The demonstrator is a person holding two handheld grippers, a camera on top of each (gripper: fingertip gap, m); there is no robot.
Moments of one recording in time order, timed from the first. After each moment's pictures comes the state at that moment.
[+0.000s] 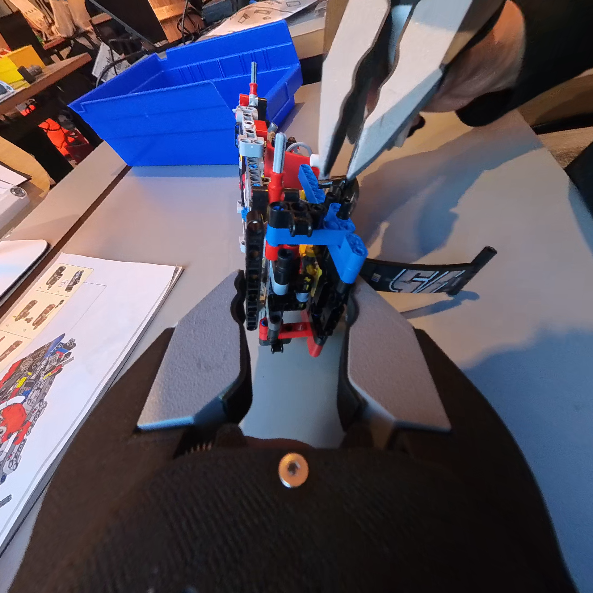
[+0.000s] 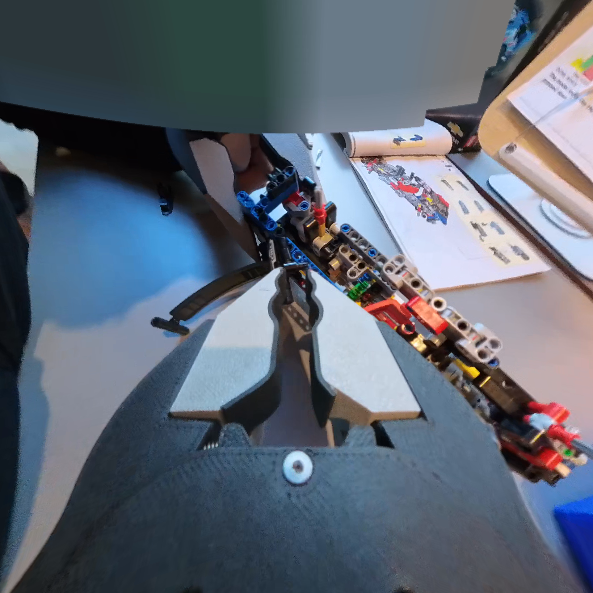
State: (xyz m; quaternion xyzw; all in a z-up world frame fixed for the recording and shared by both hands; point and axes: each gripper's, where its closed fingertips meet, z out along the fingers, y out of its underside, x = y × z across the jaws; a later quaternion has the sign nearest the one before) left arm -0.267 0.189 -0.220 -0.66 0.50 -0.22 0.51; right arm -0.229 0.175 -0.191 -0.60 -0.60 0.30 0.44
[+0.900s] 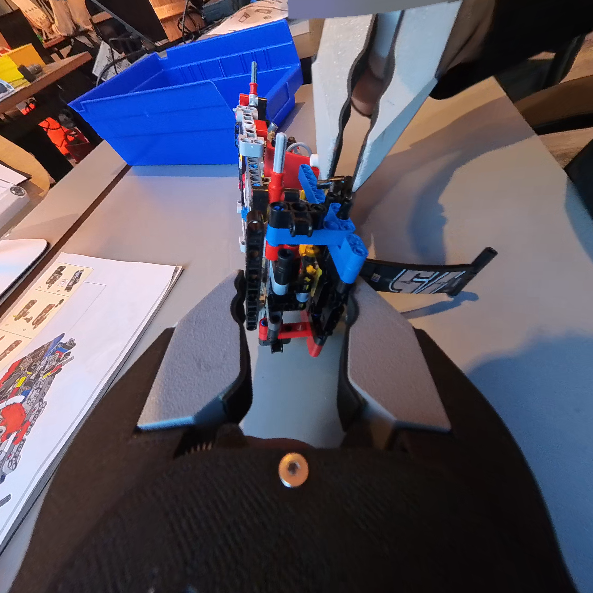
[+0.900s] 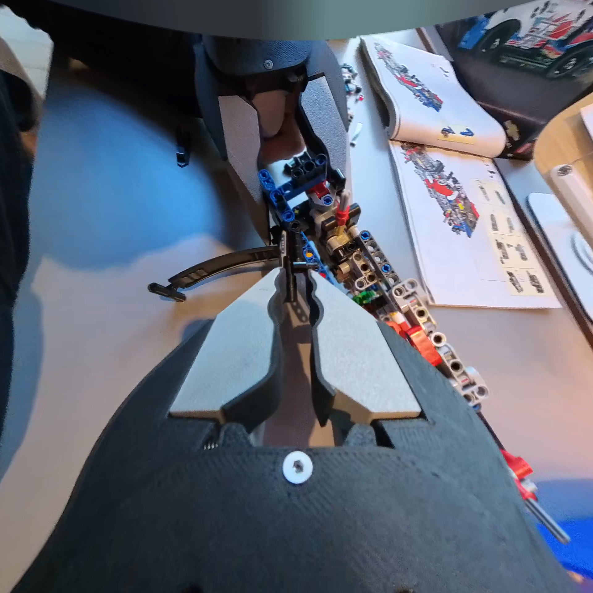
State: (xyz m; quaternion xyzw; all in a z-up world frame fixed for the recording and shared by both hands) left arm -0.267 0.189 -0.220 -0.66 0.50 -0.22 0.51; right arm -0.230 0.172 -0.198 -0.55 -0.69 0.27 0.39
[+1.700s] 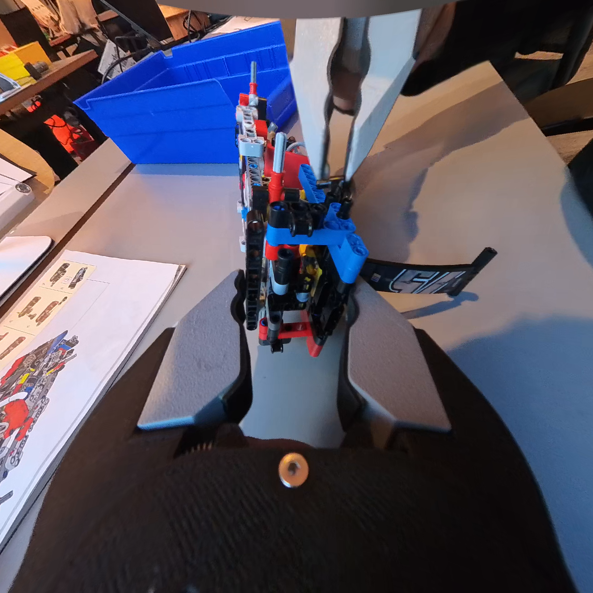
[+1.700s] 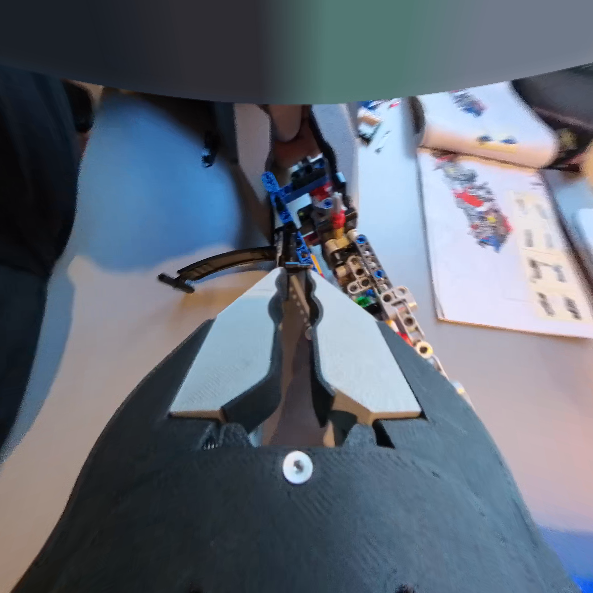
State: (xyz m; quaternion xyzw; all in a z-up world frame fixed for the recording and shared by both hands) left arm -0.267 0.190 -0.220 -0.67 0.50 -0.22 0.51; right arm -0.229 0.180 -0.191 -0.53 -0.70 0.30 0.36
